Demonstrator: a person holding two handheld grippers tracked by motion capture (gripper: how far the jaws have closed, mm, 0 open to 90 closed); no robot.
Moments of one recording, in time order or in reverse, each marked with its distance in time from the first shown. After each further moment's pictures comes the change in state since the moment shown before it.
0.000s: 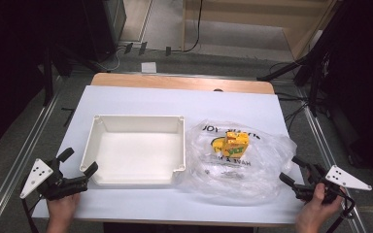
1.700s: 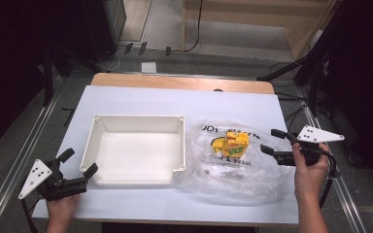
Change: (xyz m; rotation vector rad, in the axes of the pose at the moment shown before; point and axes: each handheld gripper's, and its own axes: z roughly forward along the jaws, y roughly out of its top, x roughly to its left) left arm 0.001 -0.001 -0.002 -0.008 -0.029 -0.006; right arm -0.001 0.086 0.080 0.251 0.058 -0.133
